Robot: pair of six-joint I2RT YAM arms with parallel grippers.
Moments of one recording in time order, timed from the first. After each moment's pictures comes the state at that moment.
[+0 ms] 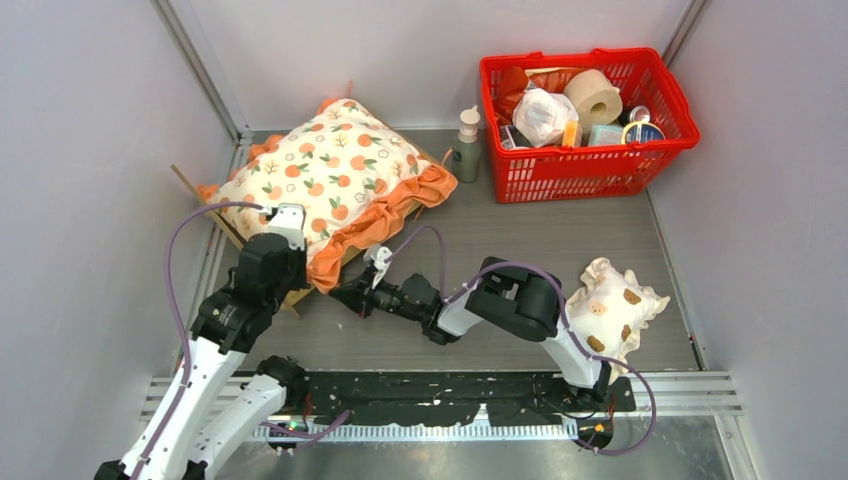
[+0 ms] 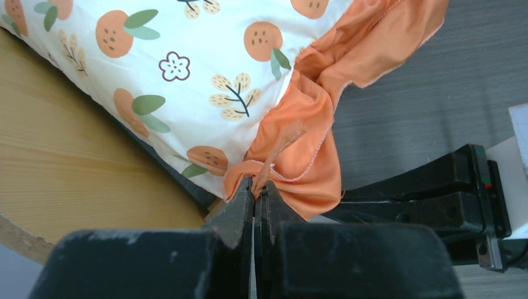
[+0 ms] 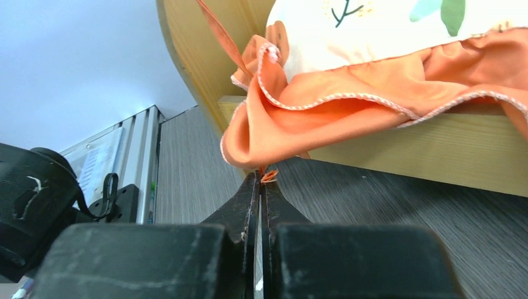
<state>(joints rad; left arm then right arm) -0.40 0.66 0.86 -0.77 -0.31 -0.12 1.15 2.19 0.95 1.37 -0.08 0.36</state>
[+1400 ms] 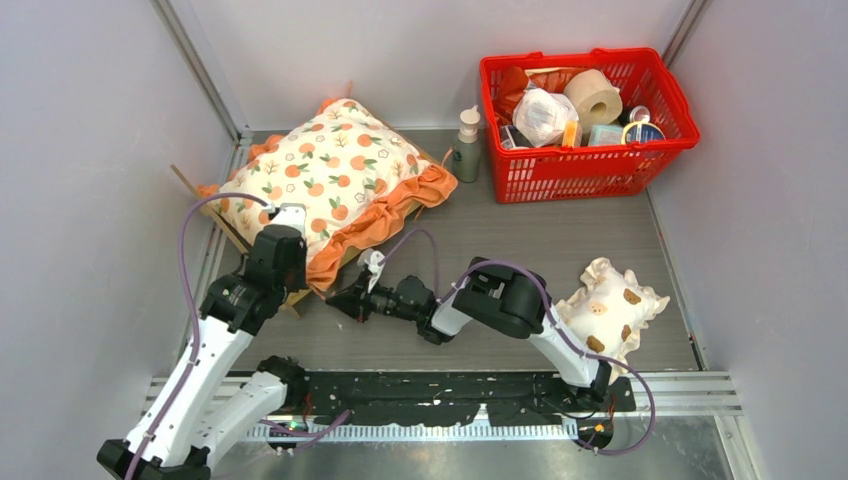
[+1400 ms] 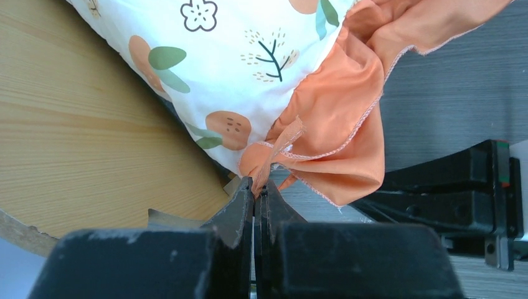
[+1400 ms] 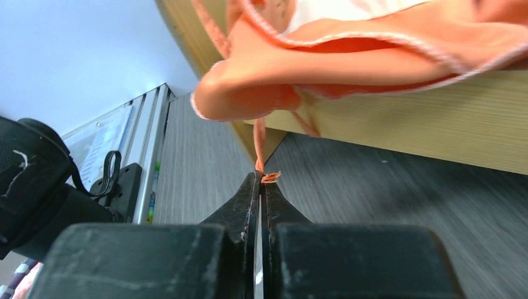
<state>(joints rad) -0.40 0.77 0.91 -0.90 -0.40 -0.17 1.13 2.29 1.01 1.40 -0.19 0.41</state>
